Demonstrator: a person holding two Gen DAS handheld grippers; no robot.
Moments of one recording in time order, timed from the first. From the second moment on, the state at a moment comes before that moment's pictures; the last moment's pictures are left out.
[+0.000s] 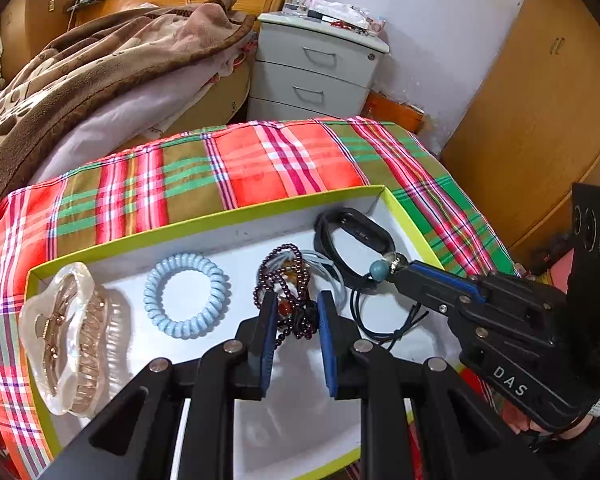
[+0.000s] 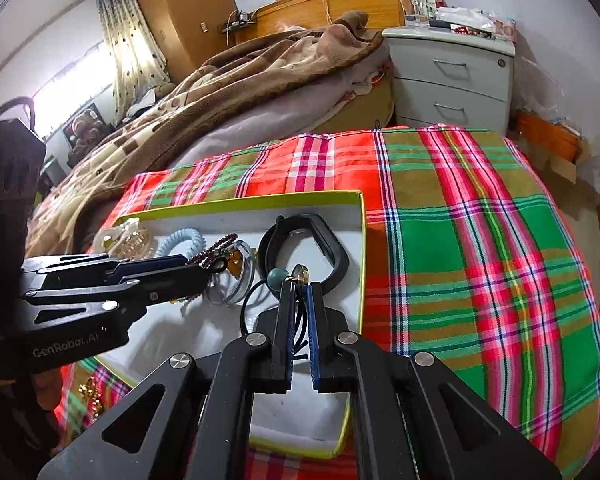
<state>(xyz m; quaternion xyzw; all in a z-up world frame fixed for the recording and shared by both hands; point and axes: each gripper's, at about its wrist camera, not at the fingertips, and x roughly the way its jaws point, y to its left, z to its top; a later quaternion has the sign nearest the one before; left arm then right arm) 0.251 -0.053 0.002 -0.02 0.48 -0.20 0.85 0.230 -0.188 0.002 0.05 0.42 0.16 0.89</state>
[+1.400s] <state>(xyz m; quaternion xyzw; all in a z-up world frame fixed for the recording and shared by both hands) 0.193 -0.010 0.043 -0.04 0.43 -0.18 0.88 0.191 -0.191 0.029 0.05 0.38 0.15 0.91</state>
